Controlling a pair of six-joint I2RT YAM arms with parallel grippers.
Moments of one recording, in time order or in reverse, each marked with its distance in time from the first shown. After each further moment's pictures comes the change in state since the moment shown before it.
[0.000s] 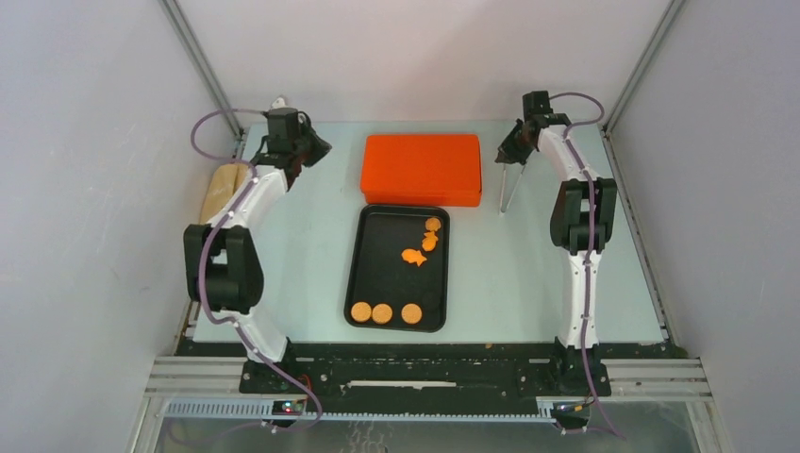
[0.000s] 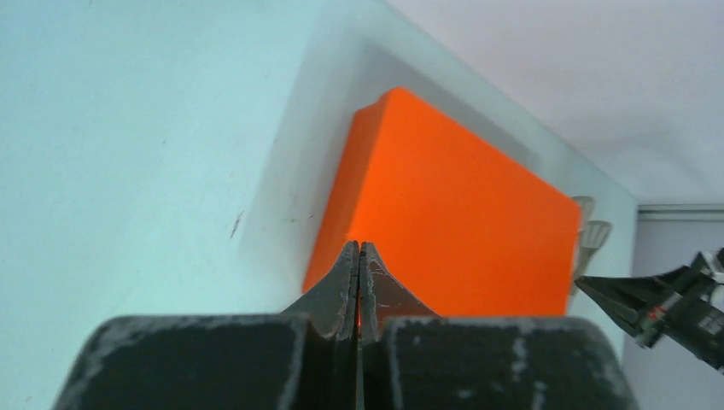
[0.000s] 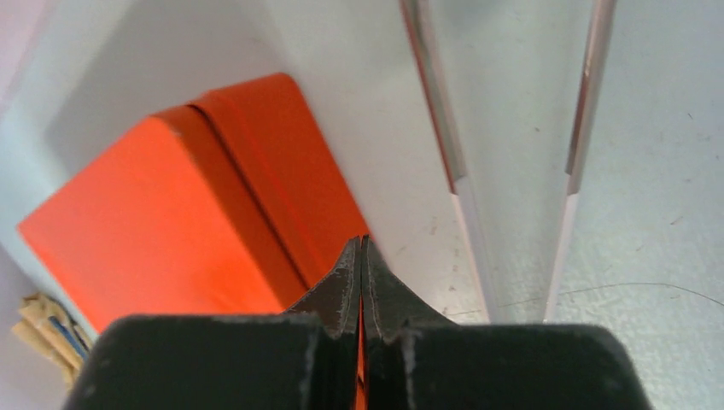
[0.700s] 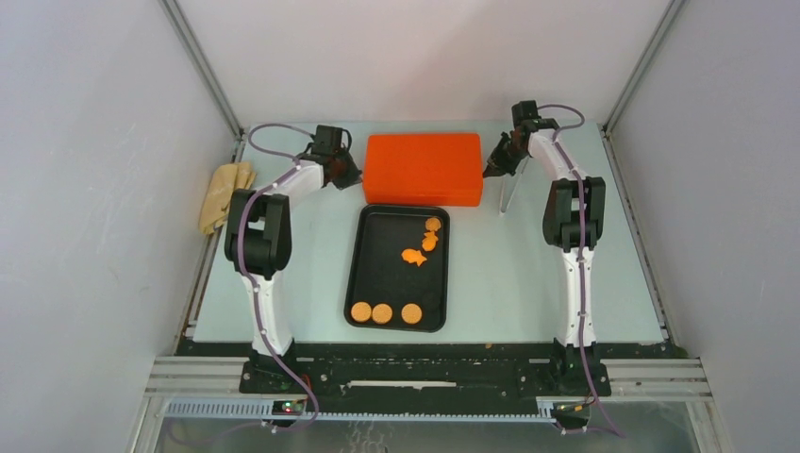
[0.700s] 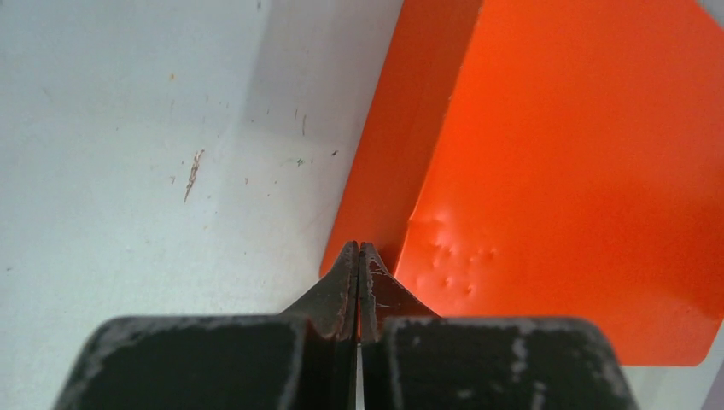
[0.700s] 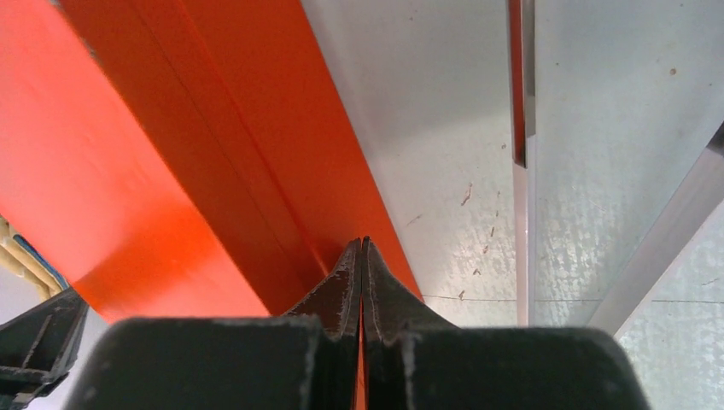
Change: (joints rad) left arm -0.105 0.343 0.123 -0.133 0.004 0.018; right arm 0.034 0.101 0.056 -0.114 -0.159 -0.070
